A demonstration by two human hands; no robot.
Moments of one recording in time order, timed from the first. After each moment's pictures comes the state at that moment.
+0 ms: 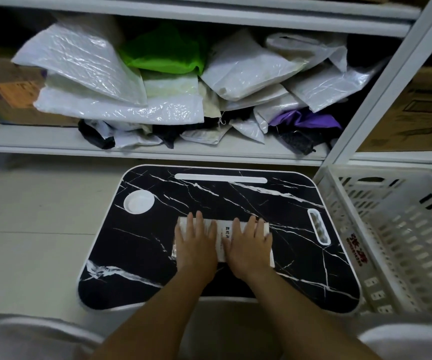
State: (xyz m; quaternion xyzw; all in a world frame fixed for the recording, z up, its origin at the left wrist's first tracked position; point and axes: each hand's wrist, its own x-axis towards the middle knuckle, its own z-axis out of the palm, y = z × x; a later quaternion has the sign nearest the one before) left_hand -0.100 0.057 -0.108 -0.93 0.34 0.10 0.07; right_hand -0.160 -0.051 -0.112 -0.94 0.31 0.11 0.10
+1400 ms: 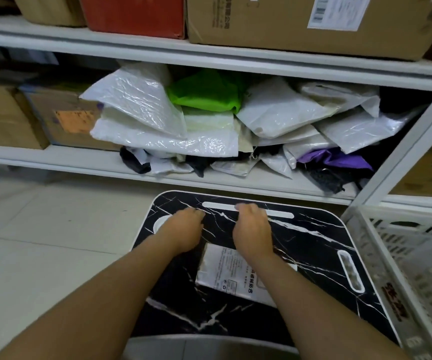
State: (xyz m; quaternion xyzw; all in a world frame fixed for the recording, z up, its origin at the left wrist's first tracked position) left_hand 0.027 0.107 -0.023 -0.92 0.37 0.11 -0.08; right_hand -0.069 -0.033 -0.028 -0.94 0.23 -0.15 0.18
